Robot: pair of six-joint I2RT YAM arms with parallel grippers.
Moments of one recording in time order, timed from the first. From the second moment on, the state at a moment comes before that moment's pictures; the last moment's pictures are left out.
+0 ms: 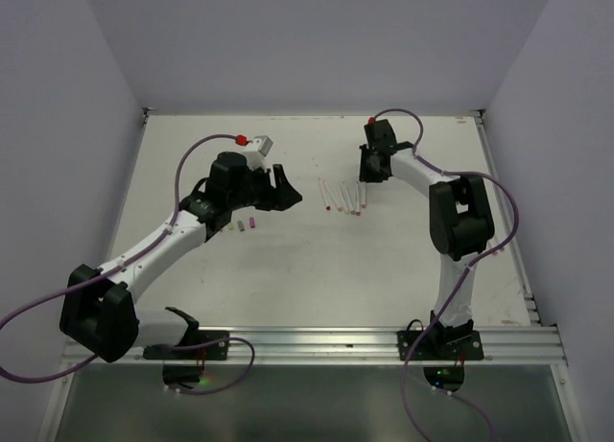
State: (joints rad) left arm -0.49 1.30 0.94 -0.12 0.31 -0.49; right arm 0.31 2.04 1.50 -0.45 0.08 0.36
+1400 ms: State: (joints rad) left arm -0.46 1.33 0.92 -0.12 0.35 -0.50; right arm 0.38 2.01 1.37 -0.40 0.23 0.34
